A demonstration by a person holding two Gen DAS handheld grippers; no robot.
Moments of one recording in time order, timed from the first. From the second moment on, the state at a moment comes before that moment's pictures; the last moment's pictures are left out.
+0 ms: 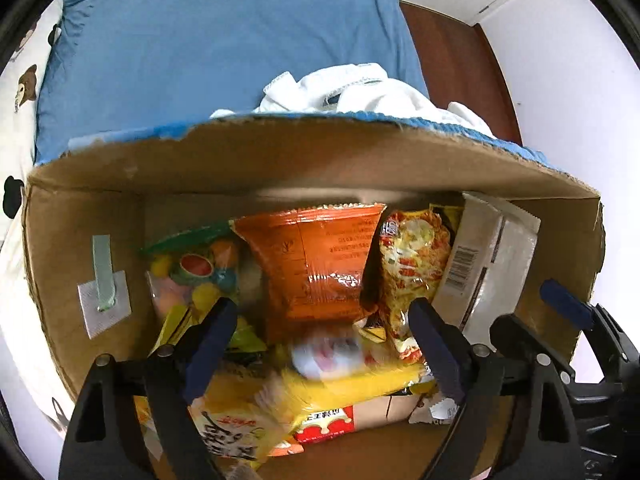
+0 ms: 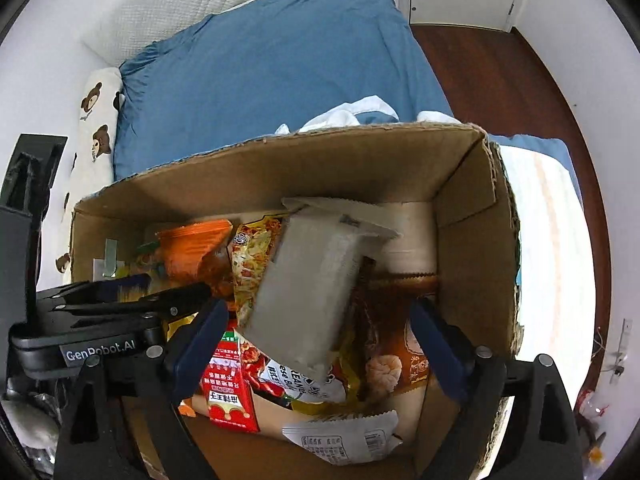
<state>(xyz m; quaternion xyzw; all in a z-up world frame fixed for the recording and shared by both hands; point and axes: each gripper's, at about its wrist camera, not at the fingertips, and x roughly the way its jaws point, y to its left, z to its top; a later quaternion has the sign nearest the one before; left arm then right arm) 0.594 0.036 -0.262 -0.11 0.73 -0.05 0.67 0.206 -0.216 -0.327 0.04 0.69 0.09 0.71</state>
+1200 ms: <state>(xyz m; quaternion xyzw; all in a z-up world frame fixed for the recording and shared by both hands) 0.391 0.020 -0.114 -0.03 0.50 0.02 0.87 0.031 -0.238 -0.189 0.01 0.53 0.09 0.84</state>
